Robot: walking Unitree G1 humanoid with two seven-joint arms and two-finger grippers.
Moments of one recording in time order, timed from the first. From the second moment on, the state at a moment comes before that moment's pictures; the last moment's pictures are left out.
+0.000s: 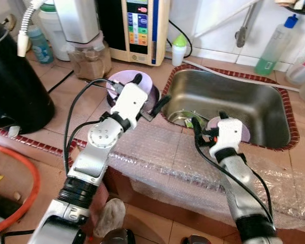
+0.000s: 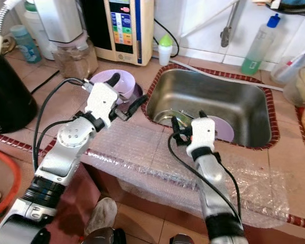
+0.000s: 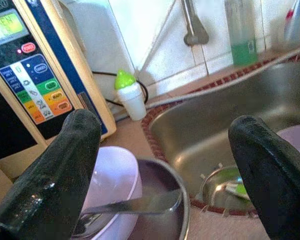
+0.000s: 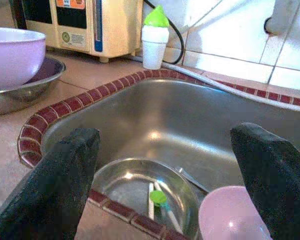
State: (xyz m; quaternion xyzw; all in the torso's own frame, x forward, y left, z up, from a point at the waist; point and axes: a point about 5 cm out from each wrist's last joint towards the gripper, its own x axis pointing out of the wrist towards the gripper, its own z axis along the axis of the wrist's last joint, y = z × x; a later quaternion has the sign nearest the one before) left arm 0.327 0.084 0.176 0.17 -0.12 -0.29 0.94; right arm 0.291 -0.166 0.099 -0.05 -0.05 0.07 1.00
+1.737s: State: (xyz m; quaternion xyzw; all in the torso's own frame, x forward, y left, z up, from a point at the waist) left arm 0.354 0.103 0.131 0.21 -0.09 -0.25 0.94; right arm 0.275 -0.139 0.127 -0.02 -0.05 0.22 0.97
